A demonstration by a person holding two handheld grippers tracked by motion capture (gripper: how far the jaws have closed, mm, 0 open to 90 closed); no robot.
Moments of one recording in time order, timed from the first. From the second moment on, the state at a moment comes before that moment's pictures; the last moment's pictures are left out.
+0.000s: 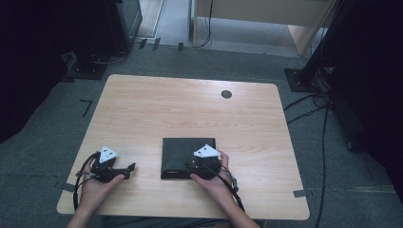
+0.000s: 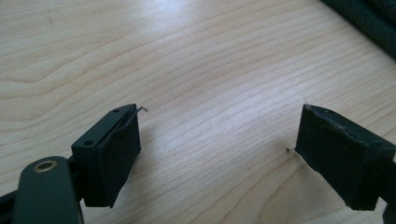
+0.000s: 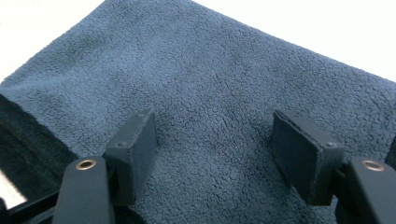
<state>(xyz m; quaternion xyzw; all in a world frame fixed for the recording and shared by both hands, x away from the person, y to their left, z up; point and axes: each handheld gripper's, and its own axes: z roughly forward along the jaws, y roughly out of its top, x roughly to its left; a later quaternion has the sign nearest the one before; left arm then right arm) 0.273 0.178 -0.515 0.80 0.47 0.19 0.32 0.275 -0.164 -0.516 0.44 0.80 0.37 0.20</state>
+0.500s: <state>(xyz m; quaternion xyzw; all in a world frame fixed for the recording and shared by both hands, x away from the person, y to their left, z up) 0.276 0.172 -0.518 0.79 0.48 0.20 0.32 0.291 -0.160 -0.519 0.44 0.79 0.37 0.21</state>
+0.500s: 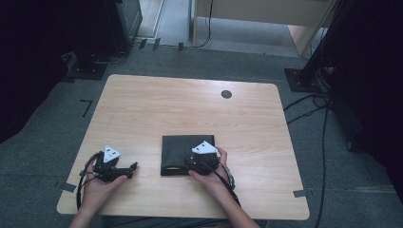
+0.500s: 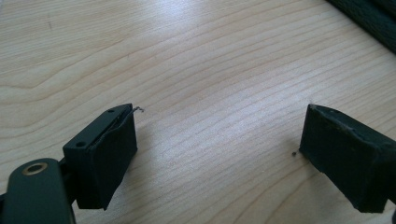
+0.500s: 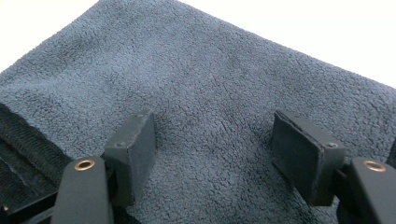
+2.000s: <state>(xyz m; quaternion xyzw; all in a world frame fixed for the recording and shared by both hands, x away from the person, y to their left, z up) 0.273 0.173 -0.518 0.79 0.48 0.20 0.32 0.389 -0.113 -0.506 0.49 0.77 0.33 0.23</state>
